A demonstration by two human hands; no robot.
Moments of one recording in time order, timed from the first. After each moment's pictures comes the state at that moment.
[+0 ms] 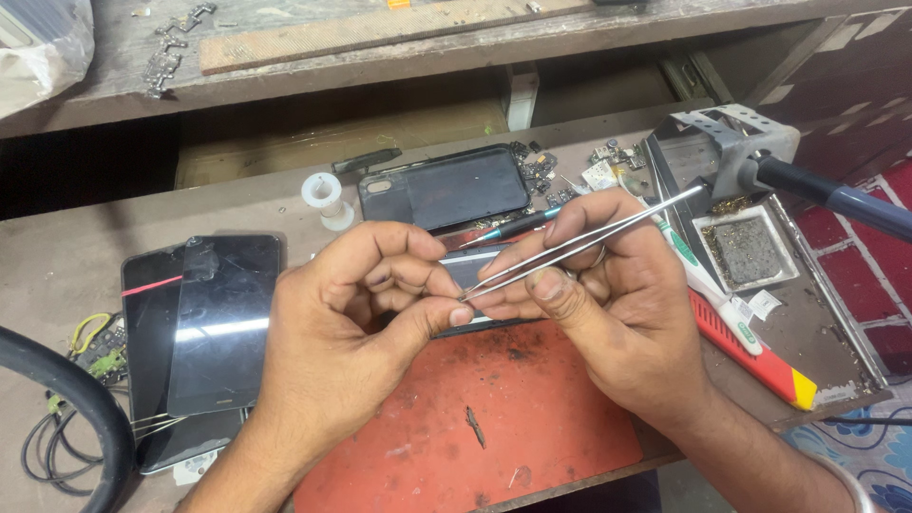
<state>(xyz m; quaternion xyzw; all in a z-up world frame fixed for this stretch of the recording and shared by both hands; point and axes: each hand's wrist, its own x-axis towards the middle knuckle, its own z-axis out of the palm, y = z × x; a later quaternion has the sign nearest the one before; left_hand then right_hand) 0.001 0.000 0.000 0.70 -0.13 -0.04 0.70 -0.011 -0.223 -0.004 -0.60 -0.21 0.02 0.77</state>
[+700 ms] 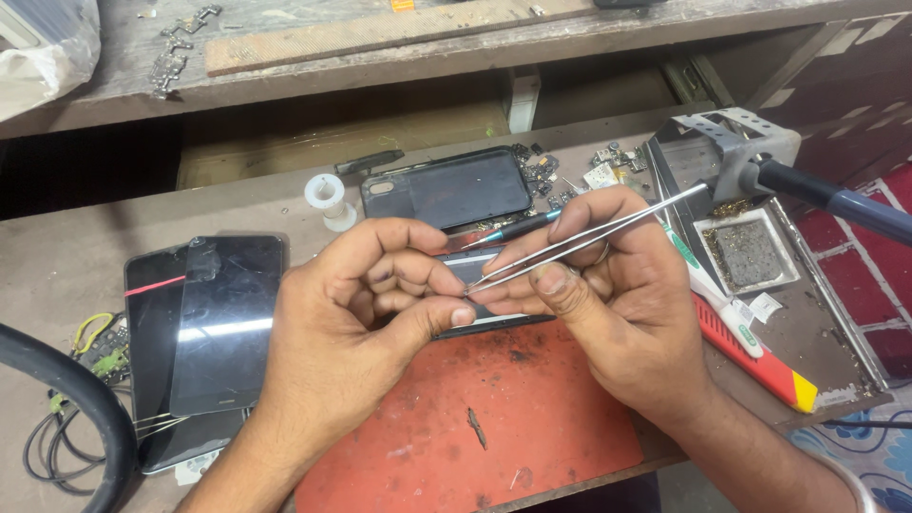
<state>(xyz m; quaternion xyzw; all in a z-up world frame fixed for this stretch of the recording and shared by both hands) 0.003 0.000 0.001 0.67 -0.14 -0.05 0.72 -0.009 -0.224 -0.004 -0.62 -0.19 0.01 0.76</state>
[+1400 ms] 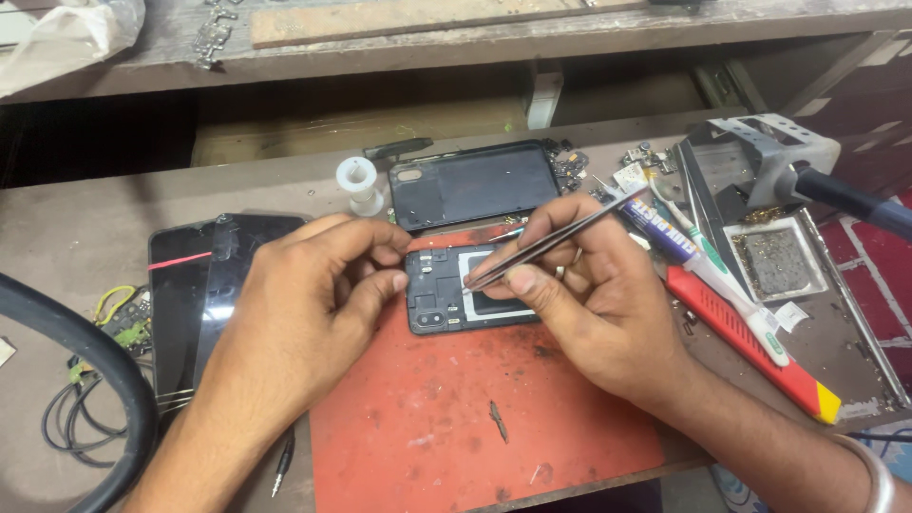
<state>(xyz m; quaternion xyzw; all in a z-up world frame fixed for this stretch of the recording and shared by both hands) 0.010 0.035 0.023 0.91 -0.07 0.00 0.41 0.003 -0.203 -0.015 -0.68 -0.18 0.05 0.71</state>
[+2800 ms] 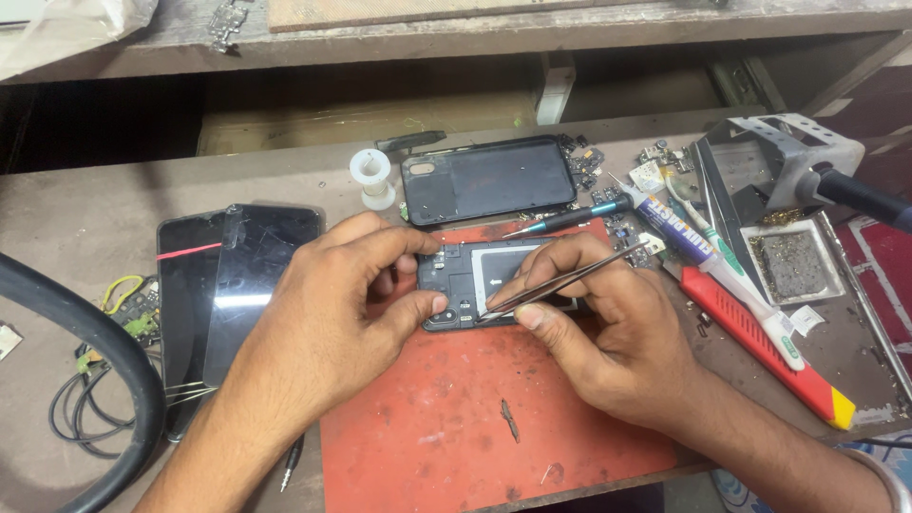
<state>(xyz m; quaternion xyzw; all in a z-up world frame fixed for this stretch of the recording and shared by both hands) 0.011 0.034 0.012 0.90 -0.12 -0.04 0.42 -0.007 -0.209 -0.018 -0.81 -0.28 -0.02 0.52</state>
